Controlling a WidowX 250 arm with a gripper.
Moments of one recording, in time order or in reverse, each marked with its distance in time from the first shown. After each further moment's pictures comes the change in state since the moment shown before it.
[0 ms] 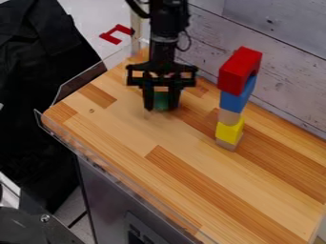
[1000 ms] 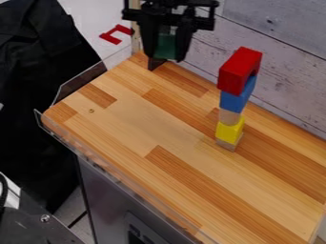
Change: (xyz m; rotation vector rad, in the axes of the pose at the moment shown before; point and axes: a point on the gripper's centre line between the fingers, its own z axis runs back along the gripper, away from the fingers) arm -0.063 0.006 0.117 0.023 -0.148 -0.265
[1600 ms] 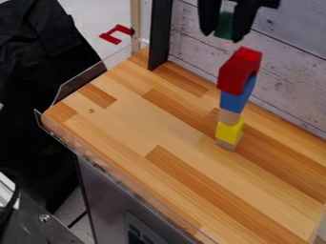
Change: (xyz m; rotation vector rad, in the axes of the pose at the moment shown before) arm -0.008 -0.066 0.039 -0.094 -0.009 -0.343
